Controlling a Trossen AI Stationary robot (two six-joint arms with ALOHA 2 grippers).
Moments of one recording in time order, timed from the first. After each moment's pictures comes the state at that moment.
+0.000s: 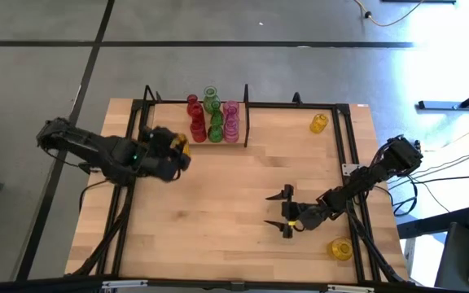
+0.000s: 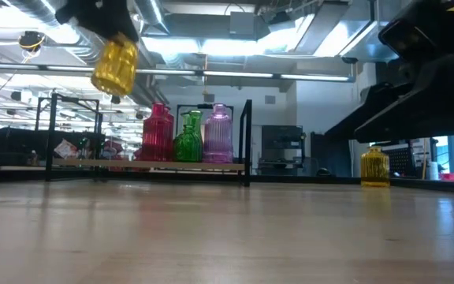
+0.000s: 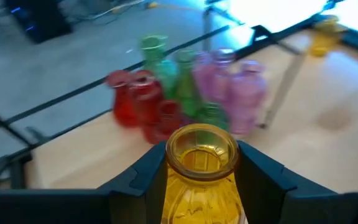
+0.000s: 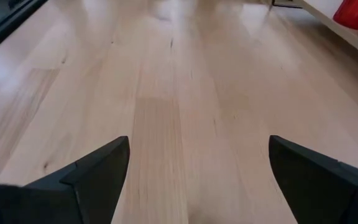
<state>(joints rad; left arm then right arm) -0.24 1.14 1.11 -1.07 -0.98 -1.01 0.62 1.60 0.47 0.58 0.61 0.25</state>
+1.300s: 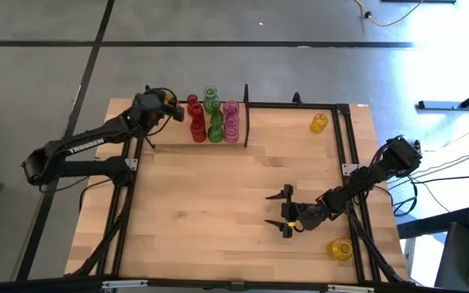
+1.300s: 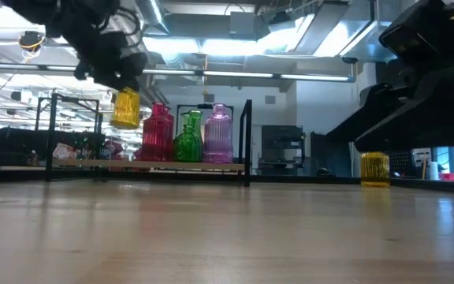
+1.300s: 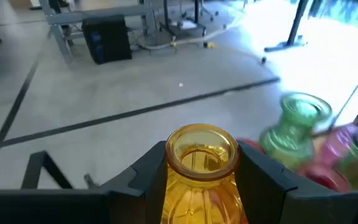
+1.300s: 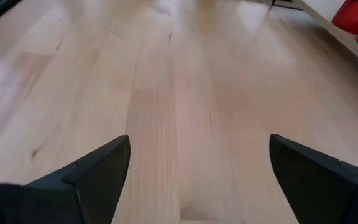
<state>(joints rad) 0.64 0.93 0.64 -0.11 -0.61 -0.23 0.61 1.61 0.47 0.58 0.62 0.20</state>
